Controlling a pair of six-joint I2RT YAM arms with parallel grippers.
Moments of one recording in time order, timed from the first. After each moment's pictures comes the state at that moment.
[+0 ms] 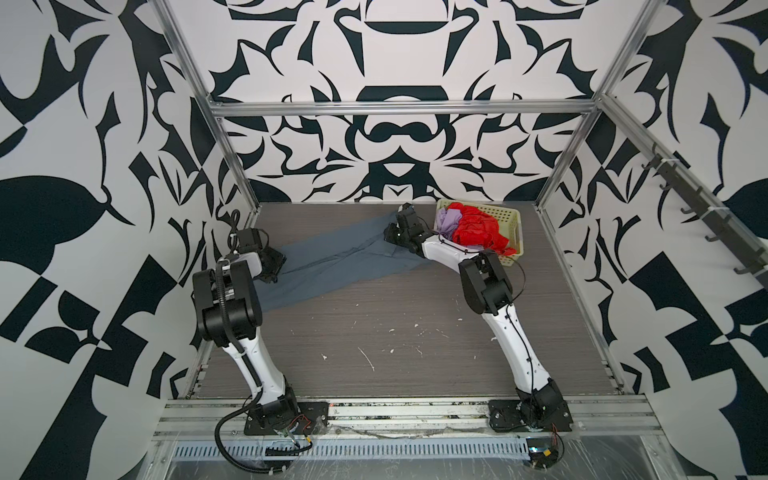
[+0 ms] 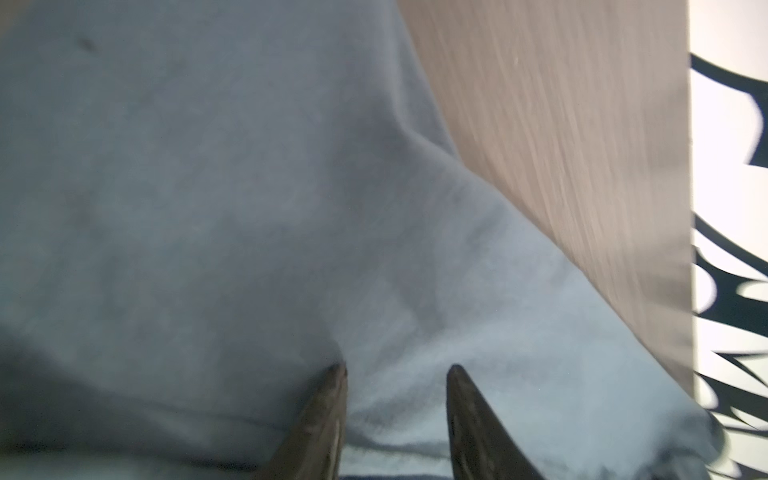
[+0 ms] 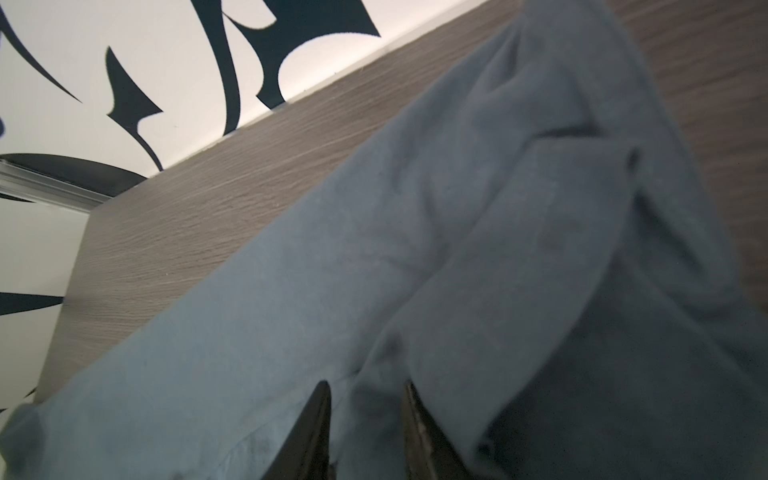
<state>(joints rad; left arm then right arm) 0.28 1.89 1.10 -0.20 0.23 -0.82 0.51 2.58 2.07 -0.10 -0.07 0.72</state>
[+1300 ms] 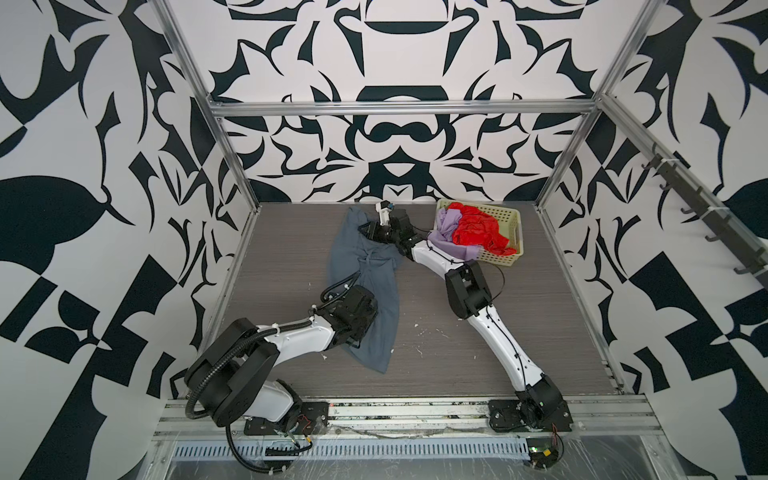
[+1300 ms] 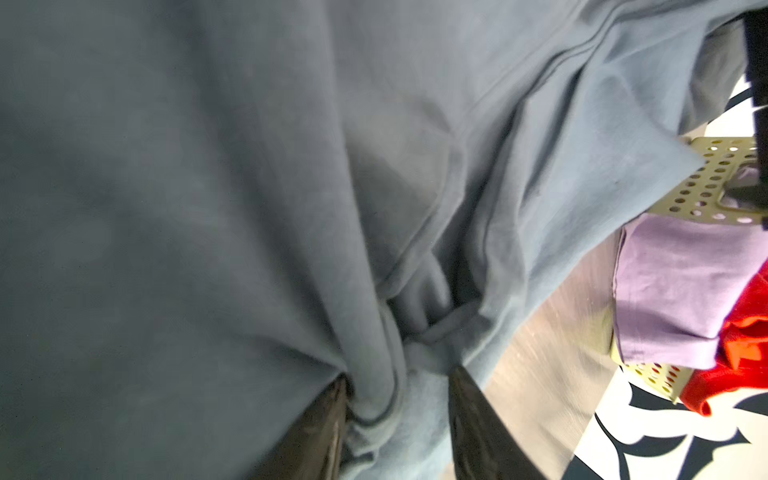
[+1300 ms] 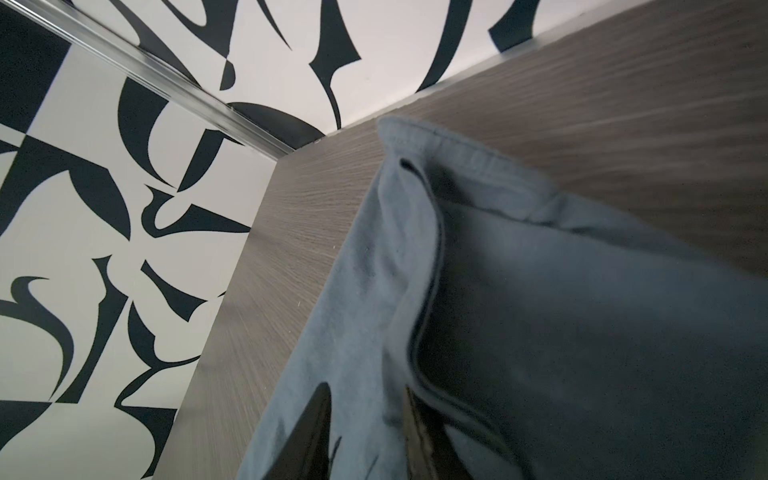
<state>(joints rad) -0.74 1.41 0.54 -0.06 -0.08 -1.61 0.55 2.90 2.50 0.07 -0.48 0.75</state>
